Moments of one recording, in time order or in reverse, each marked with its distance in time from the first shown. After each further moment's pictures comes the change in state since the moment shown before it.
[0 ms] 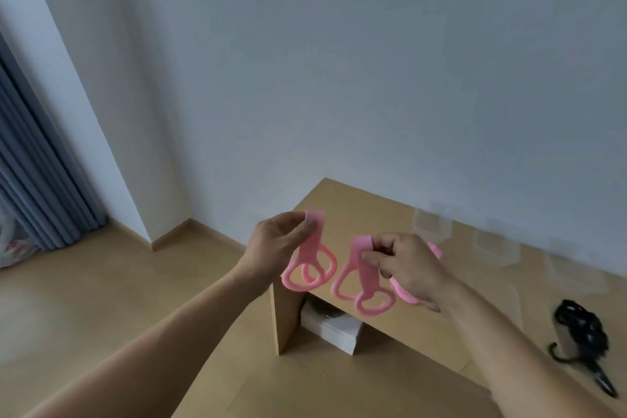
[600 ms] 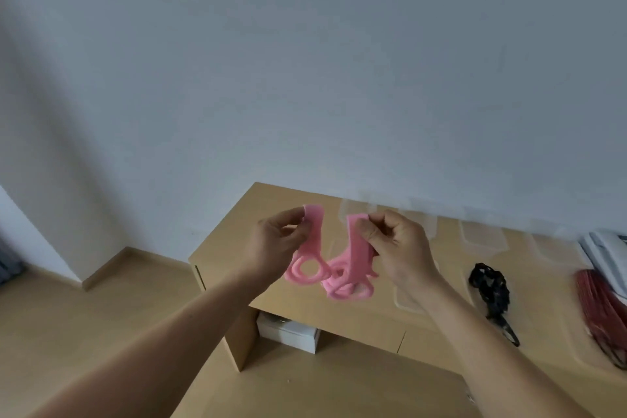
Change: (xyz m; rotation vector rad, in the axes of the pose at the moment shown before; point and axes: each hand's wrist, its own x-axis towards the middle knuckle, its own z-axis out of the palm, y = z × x) left_hand 0.042 0.020 0.161 0.019 -0.097 0.090; right_hand -0.046 0.046 -0.109 0.190 0.524 -0.170
